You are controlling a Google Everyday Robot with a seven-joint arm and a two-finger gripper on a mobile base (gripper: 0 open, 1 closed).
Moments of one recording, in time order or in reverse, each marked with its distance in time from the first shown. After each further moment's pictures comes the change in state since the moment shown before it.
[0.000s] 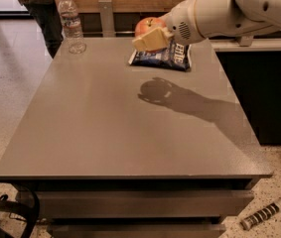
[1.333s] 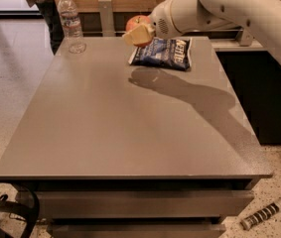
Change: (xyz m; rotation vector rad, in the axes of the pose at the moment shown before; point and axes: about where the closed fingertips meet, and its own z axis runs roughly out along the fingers) arm -0.006 -0.043 0.068 0.059 0.028 0.035
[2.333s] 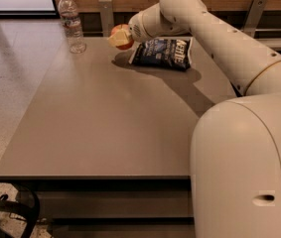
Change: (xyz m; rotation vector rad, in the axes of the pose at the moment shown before) arm 0.011 -0.051 0.127 -0.015 0.028 0.115
